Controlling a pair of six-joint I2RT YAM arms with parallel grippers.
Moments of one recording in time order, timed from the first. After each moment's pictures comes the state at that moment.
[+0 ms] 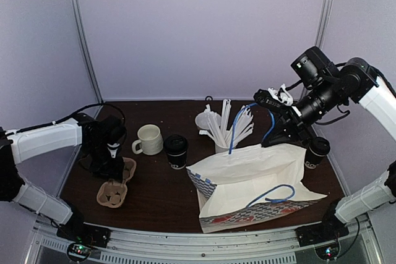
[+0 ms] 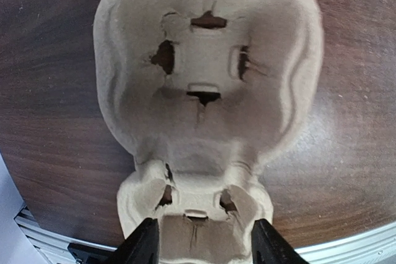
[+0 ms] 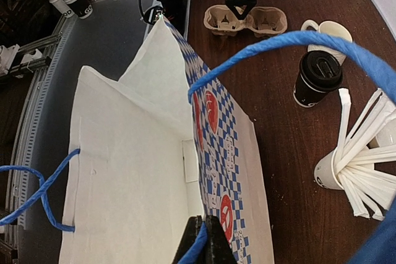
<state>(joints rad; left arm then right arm) -0.55 1.34 0.93 -1.10 -0.05 -0.52 0.74 1.30 1.65 -1.35 -0.65 -0.60</state>
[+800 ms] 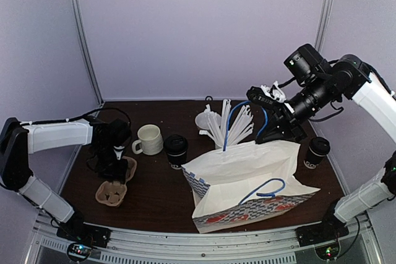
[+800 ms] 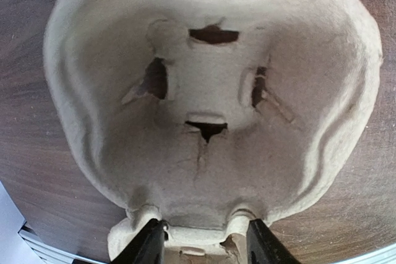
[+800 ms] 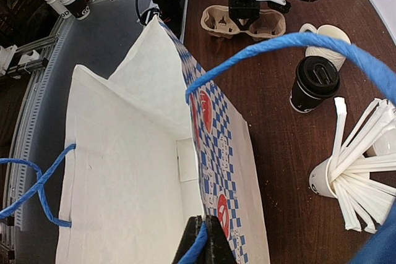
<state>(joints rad) -0.52 1.47 0.91 -1.00 -0.06 -0.47 0.75 1.36 1.69 -1.33 -0.64 -0.61</state>
